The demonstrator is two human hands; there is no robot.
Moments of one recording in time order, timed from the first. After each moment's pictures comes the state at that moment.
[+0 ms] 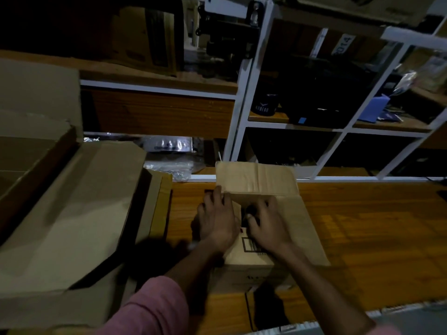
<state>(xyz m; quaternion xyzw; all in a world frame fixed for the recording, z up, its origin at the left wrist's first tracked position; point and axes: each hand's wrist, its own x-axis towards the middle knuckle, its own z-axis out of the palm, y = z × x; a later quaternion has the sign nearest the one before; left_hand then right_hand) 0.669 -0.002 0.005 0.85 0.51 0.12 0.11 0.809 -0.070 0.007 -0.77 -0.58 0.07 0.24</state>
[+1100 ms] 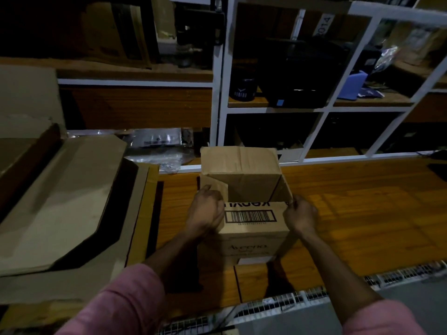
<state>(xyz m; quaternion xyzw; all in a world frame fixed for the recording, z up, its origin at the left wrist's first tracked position) 0.666 -0.013 0.004 0.86 0.43 0.15 0.24 0.896 -0.138 -0.001 -0.89 -0.30 0.12 0.31</state>
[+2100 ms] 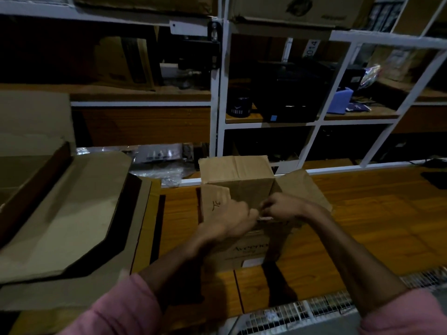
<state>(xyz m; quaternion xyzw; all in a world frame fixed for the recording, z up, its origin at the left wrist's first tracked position) 0.692 -0.073 0.103 0.89 0.35 -0.01 0.29 0.870 -0.122 0.107 -0.76 -0.57 0.30 0.05</state>
